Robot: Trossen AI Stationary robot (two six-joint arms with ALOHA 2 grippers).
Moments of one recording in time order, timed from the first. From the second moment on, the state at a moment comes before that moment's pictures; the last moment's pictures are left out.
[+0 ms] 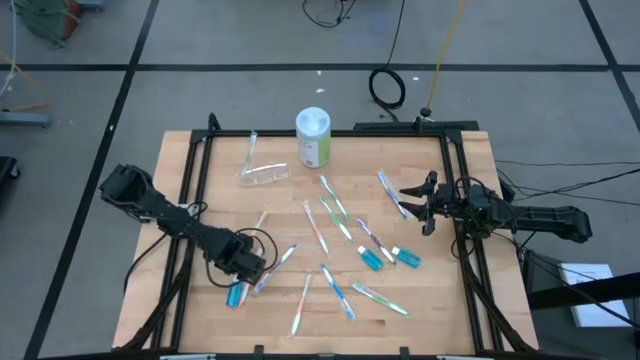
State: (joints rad) left arm -0.50 1.54 0.71 -0.73 0.24 -1.63; right arm -0.12 0.15 0.02 0.19 0.05 0.09
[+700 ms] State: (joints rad) left arm -0.67 1.48 0.71 -0.65 0.27 -2.03; right arm -0.12 0.15 0.02 0.19 0.06 0.04
